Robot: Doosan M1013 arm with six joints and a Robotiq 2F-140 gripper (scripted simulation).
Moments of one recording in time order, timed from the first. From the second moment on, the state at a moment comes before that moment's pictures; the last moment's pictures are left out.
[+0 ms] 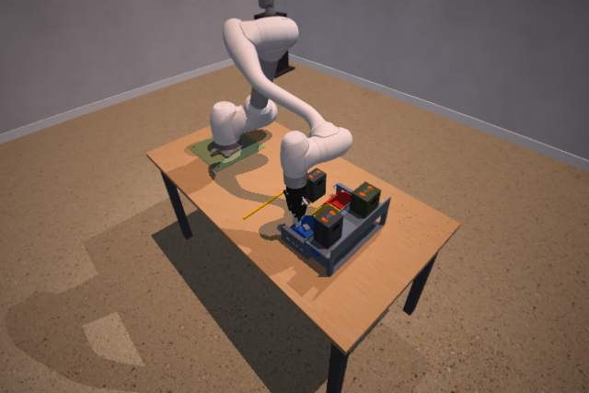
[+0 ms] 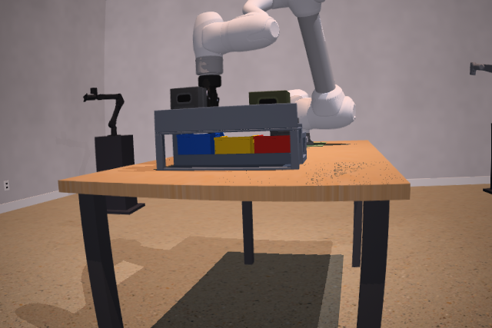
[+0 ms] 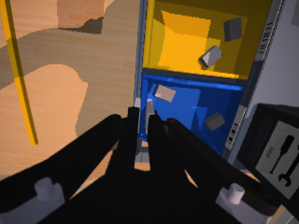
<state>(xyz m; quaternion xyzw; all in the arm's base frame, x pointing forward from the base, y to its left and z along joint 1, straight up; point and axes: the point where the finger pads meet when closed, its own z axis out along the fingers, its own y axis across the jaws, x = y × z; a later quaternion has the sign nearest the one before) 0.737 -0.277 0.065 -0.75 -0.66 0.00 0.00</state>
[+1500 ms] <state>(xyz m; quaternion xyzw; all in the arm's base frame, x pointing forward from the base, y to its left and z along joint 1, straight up) 0.707 -0.274 0.077 -0.75 -0.66 0.00 0.00</state>
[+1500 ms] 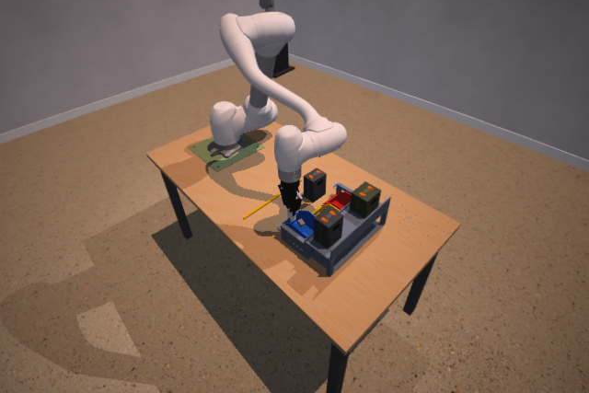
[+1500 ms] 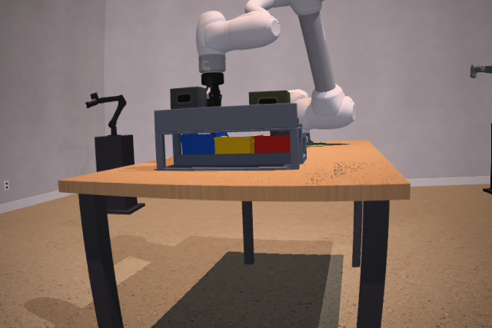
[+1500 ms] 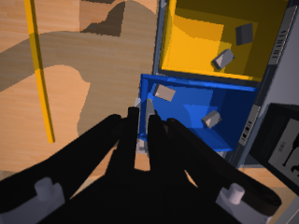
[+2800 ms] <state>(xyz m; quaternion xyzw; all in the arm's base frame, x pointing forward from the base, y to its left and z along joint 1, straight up) 0.623 -0.264 0.078 -0.75 -0.66 0.00 0.00</state>
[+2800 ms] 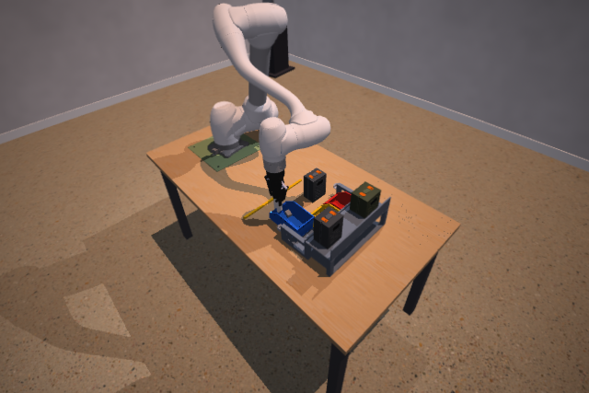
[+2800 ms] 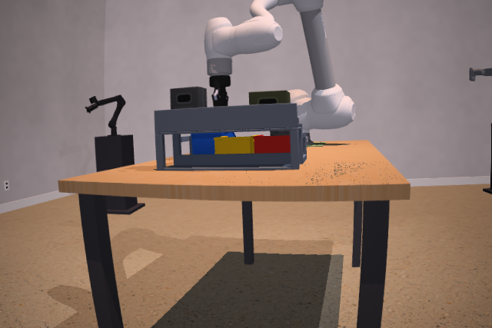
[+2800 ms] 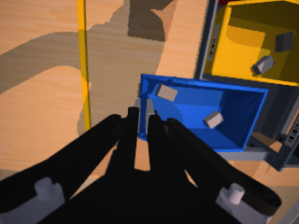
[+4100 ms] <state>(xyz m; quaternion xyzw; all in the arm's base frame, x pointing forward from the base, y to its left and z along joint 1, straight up) 0.543 -0.254 0.078 -0.75 -0.66 0.00 0.00</state>
